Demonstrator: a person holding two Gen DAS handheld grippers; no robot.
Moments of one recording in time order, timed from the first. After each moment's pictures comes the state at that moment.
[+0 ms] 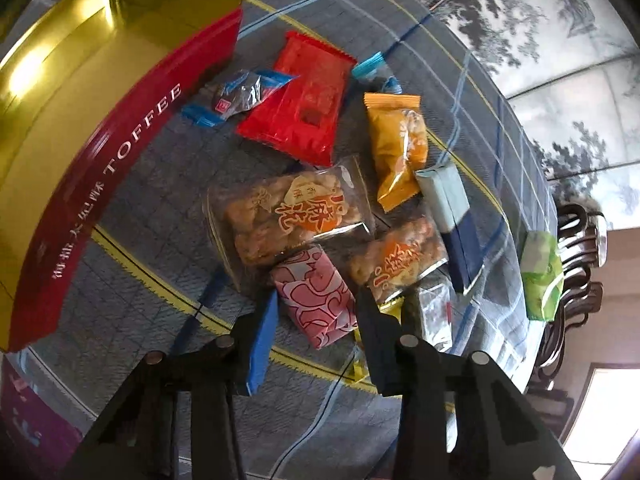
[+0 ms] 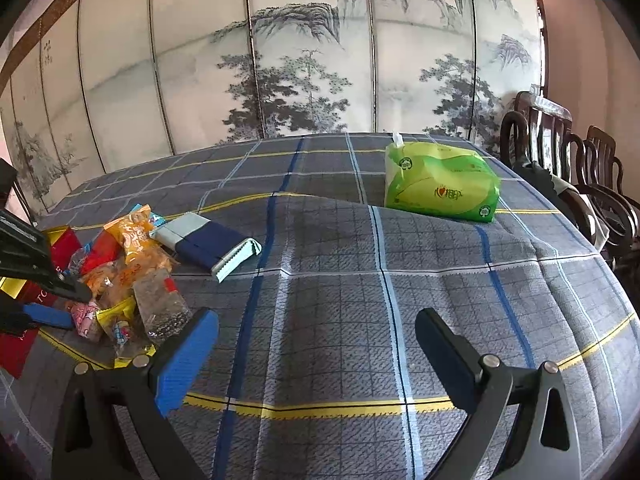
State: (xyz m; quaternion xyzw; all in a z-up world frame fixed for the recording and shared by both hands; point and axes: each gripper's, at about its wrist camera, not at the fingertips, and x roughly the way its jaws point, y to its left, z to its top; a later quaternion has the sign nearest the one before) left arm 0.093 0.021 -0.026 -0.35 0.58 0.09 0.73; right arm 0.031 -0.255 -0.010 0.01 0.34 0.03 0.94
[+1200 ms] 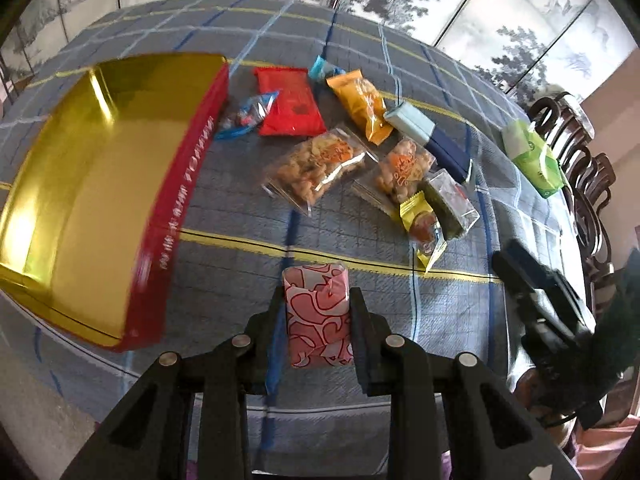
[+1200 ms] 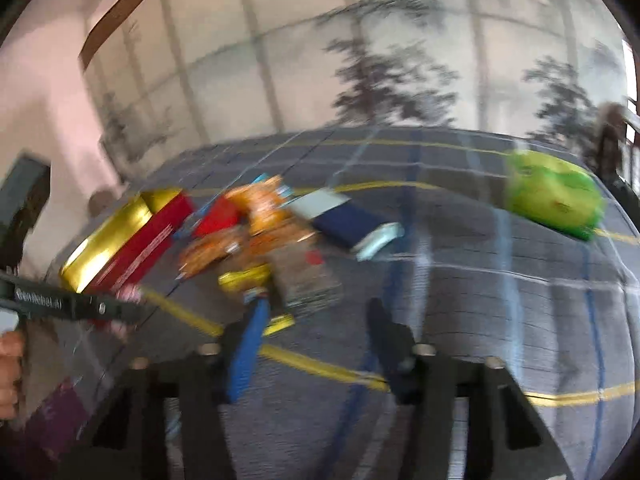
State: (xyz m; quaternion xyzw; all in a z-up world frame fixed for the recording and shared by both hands) left arm 0.006 0.033 -0.001 -0.14 0.55 -0.01 0.82; right arm 0.016 -0.204 0.000 0.00 0.36 0.24 0.90
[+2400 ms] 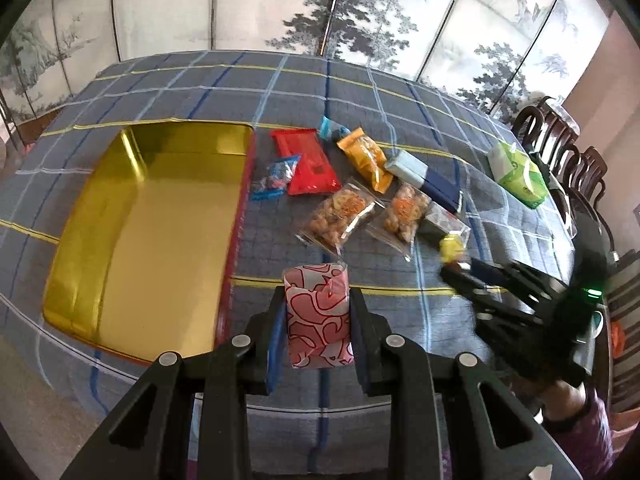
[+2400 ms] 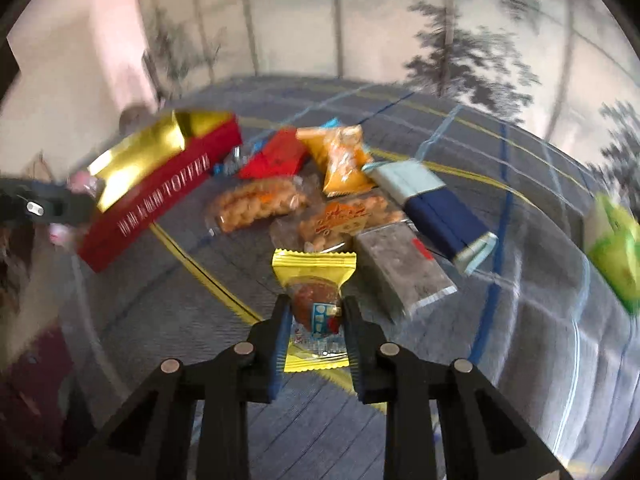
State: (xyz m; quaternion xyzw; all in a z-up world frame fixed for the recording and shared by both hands) left arm -0.014 0.055 0.035 -0.10 0.49 -0.02 0.87; right arm 0.024 -0.151 -0.010 -0.08 0.40 0.30 0.86
